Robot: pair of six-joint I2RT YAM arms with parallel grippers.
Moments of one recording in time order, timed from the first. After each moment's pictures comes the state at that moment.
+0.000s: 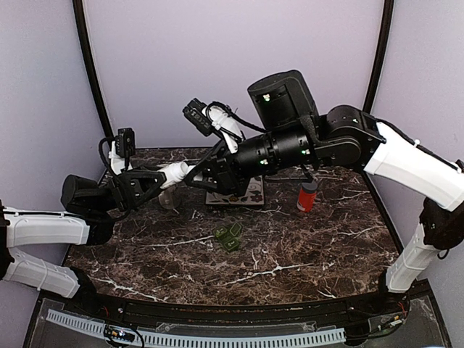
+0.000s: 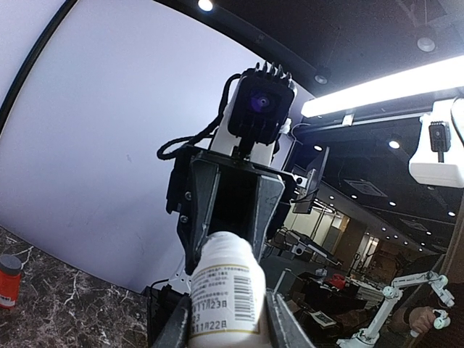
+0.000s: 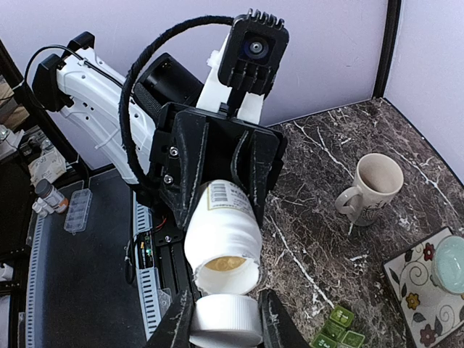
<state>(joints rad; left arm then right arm) -0.65 1.17 0.49 1.43 0.86 -1.10 1.26 1.64 1.88 -0.69 -0.15 0.11</state>
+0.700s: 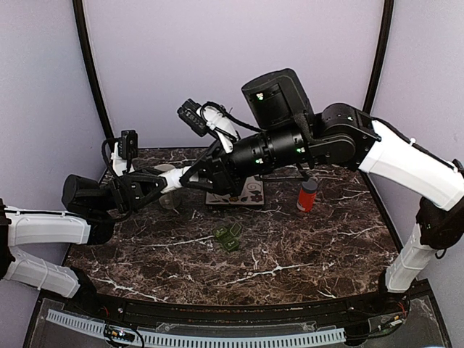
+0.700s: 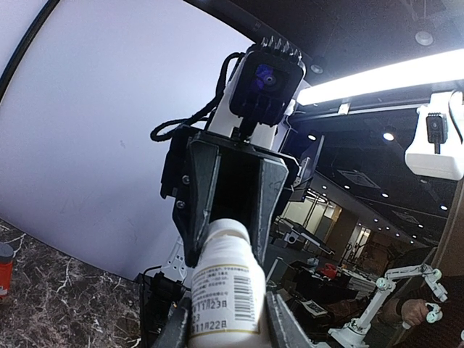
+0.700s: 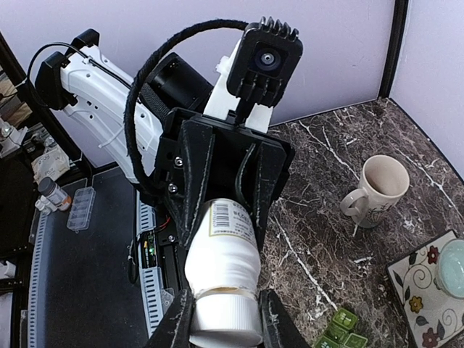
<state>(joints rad) -0.65 1.19 0.49 1.44 0.92 -1.12 1.27 1.67 1.92 -0.72 -0.17 0.10</state>
